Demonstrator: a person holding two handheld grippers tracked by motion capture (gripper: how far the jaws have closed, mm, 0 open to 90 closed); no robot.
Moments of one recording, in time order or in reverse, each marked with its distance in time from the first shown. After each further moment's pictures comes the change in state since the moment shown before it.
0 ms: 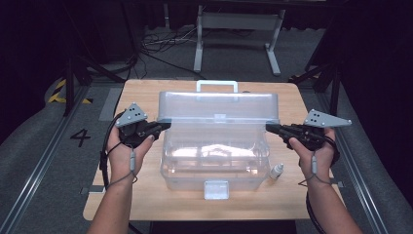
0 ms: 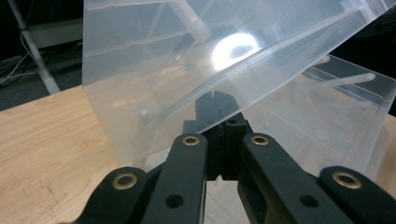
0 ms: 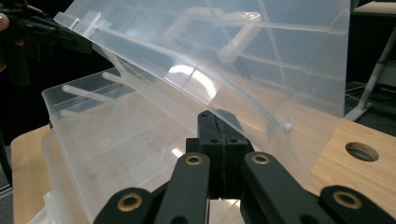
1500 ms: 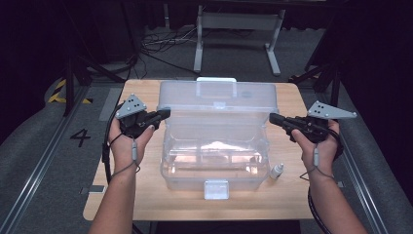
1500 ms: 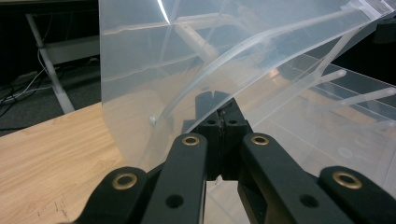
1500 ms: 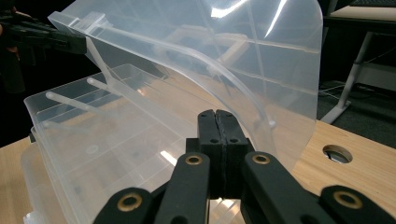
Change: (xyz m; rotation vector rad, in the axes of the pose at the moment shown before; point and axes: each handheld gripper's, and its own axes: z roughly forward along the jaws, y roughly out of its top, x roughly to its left) left arm 0.014 0.010 0.009 -0.060 0.029 0.004; right arm -0.006 0.017 -0.002 -0.001 -0.060 0.009
